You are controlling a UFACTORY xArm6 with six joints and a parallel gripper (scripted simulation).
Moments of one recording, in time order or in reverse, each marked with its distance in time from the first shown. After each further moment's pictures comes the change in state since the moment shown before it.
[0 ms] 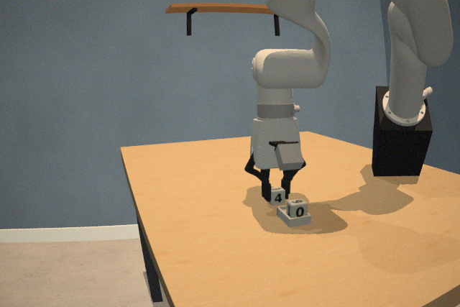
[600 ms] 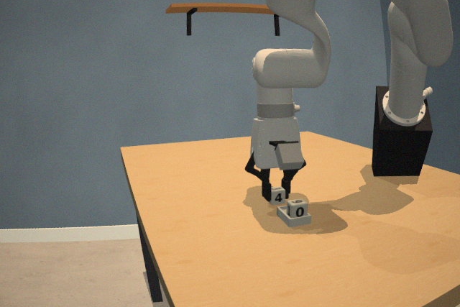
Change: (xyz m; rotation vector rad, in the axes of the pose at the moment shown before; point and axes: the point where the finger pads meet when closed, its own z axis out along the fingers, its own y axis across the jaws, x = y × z) arm 0.000 0.000 -0.001 0.001 0.000 0.000
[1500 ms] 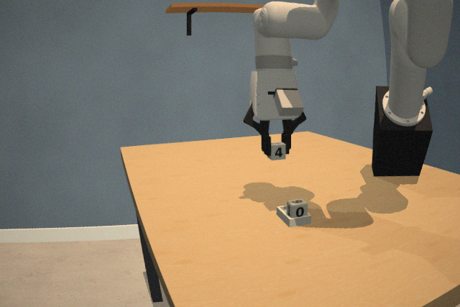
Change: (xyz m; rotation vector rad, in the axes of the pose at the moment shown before) arm -0.001 0.000 -0.097 -0.002 -0.002 0.000
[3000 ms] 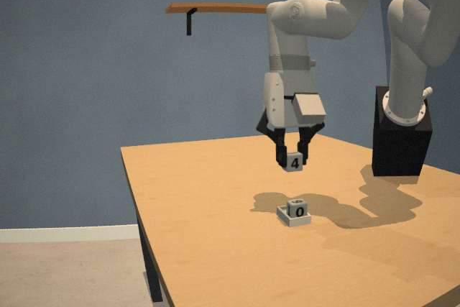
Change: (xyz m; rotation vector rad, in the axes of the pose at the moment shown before) arm 0.093 -0.001 0.003 0.003 0.000 0.000
